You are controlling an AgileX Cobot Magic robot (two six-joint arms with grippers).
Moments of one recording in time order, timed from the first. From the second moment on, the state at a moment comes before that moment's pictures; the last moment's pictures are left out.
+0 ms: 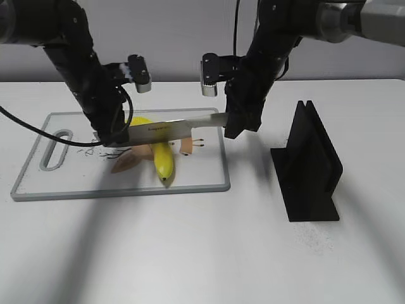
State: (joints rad) left arm -0.31 2.18 -1.61 -0.28 0.96 1.20; right arm 0.40 2.38 -1.97 0.34 1.10 -1.26
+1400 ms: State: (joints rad) left arm -0.30 1.96 -1.79 -0.34 1.22 1.22; right arm 0.41 2.19 -2.02 0.31 1.21 -1.23
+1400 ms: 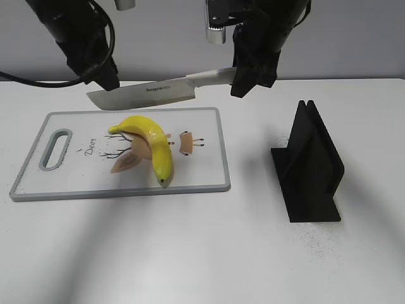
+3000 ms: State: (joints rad) left arm -0.13 1.44 -1.49 0.02 1.22 0.02; right arm 0.40 1.75 -1.75 0.21 1.22 -0.14
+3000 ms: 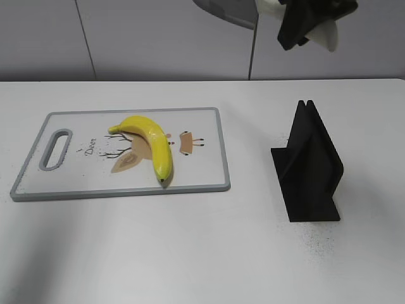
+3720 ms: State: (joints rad) left arm -0.13 0.80 -0.95 0.07 1.22 -0.03; right arm 0.40 1.28 -1.11 0.21 1.03 0.02
